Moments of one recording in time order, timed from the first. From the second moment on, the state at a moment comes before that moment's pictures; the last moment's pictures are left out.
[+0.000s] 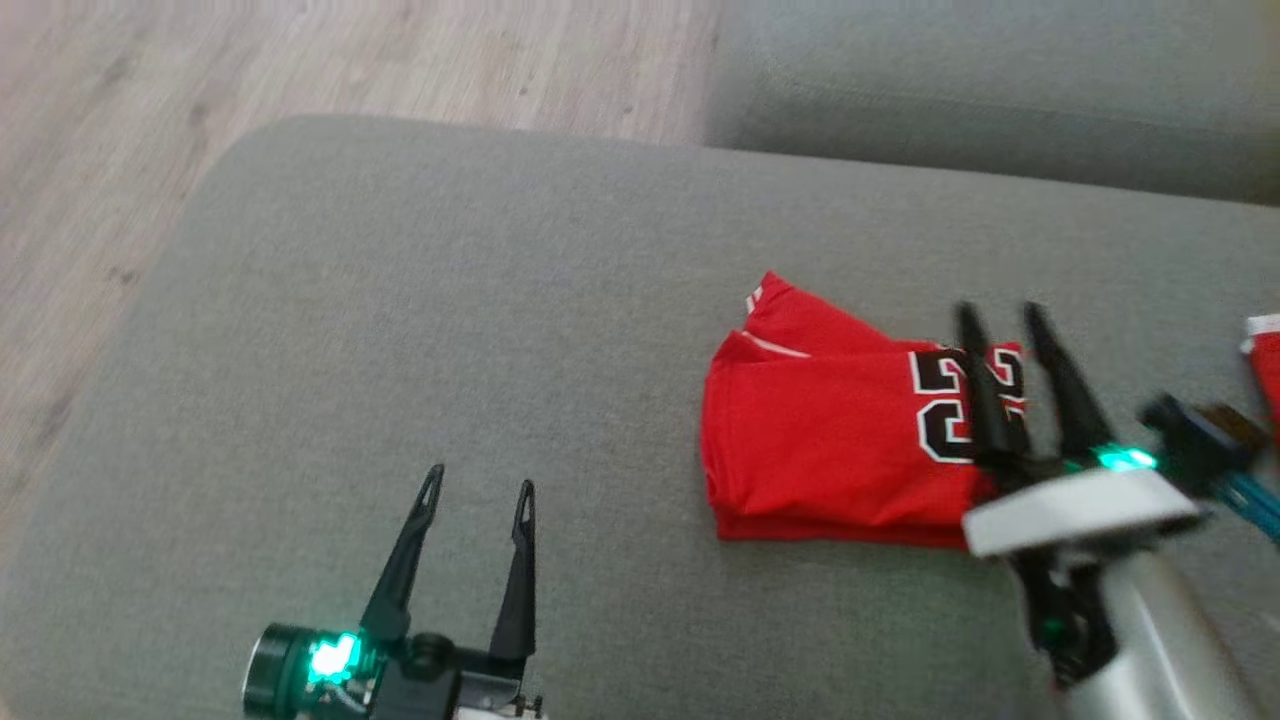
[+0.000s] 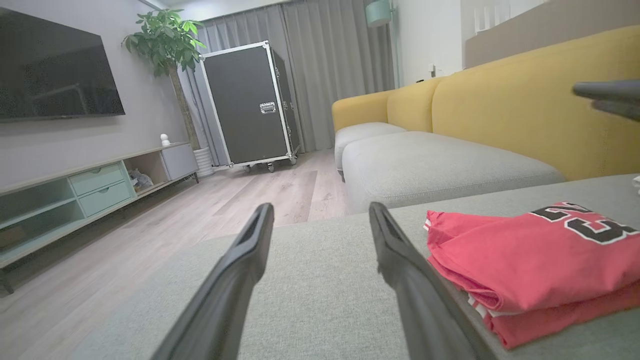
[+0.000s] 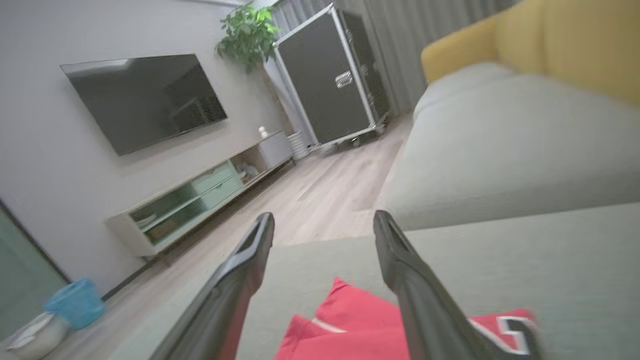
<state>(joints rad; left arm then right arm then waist) 0.06 0.17 -0.48 -0.01 -0.04 0.31 -0.26 -0.16 -0.10 0.16 0.17 0.51 0.12 -0.11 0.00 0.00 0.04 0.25</state>
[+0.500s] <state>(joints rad) 0.19 0.13 -0.36 -0.02 -0.10 0.28 -0.26 0.18 -0.13 0.02 0.18 0.19 0.12 -0.25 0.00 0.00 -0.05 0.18</state>
